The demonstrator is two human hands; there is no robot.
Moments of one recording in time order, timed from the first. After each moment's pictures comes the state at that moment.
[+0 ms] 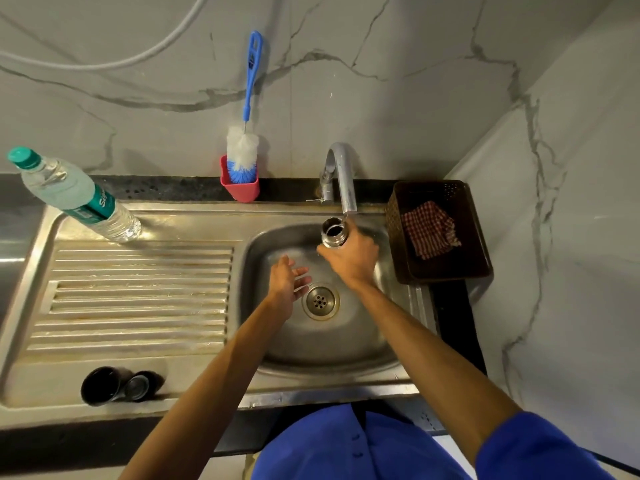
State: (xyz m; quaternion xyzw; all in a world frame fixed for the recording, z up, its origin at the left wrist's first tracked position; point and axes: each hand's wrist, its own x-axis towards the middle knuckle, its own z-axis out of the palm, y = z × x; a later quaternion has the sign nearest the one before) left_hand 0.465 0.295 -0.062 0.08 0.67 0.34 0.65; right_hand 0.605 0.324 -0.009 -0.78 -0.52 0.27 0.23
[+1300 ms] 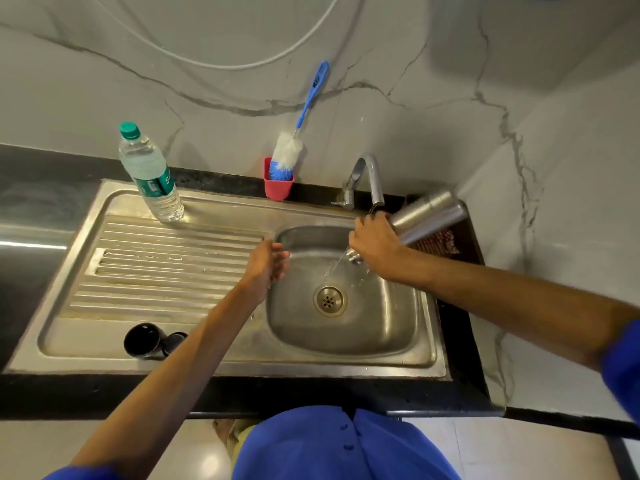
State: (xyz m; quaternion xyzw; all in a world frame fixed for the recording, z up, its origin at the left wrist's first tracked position) left_hand 0.356 0.245 0.007 0.15 0.63 0.41 0.64; right_hand 0.570 0.288 0.103 -0.43 -0.80 -0.17 -0.37
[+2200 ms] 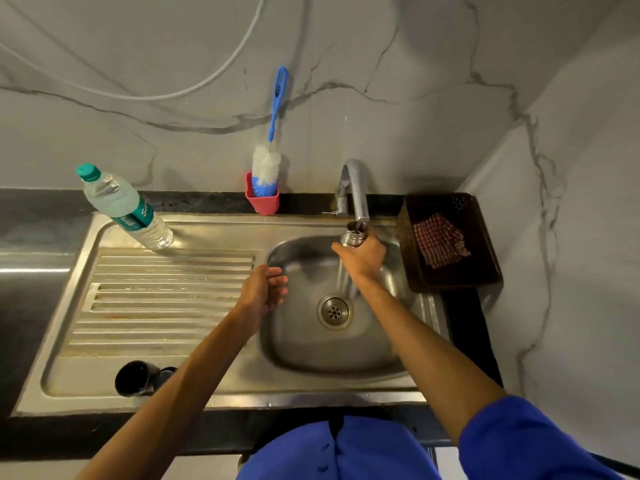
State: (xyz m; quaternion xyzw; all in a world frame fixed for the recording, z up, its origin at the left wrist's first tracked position) left_hand 0.388 0.264 0.001 0.11 0.67 0.35 0.64; right_hand 0.590 0.325 0.003 -0.78 -0.41 0.33 0.34
